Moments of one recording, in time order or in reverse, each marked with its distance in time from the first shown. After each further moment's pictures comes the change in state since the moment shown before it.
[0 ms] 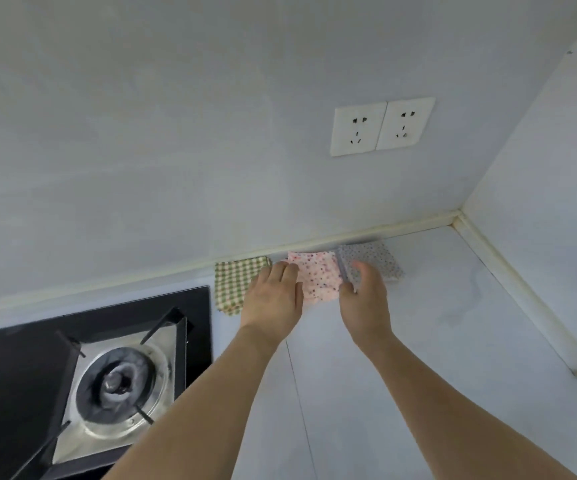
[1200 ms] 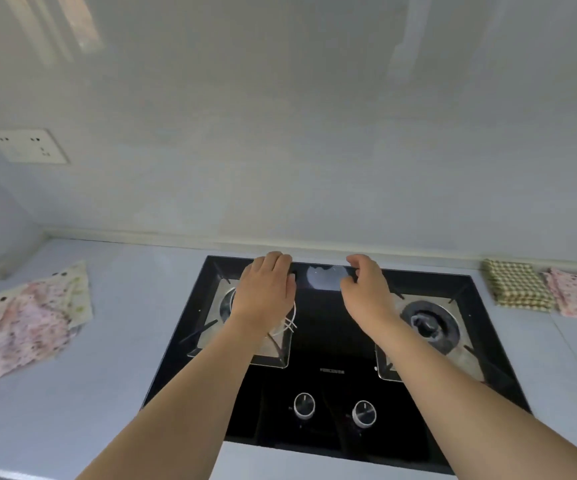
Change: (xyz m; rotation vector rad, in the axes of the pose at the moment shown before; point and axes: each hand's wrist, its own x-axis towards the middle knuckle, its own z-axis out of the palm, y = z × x) left_hand -0.328 -0.482 -0.253 0.103 0.146 -0.262; right_hand -0.352 -0.324 0.359 0.004 -0.366 -0.266
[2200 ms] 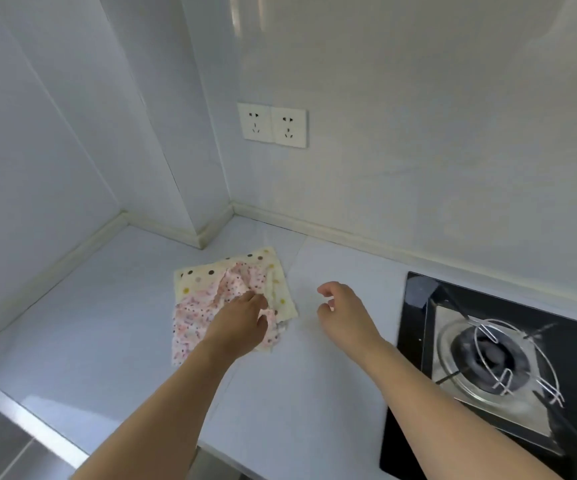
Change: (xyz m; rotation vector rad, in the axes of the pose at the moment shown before) left_hand -0.157 -0.488 -0.079 -0.088 -0.255 -0.428; right_hand -0.064 -0.226 0.433 -0.123 -0.489 -0.226
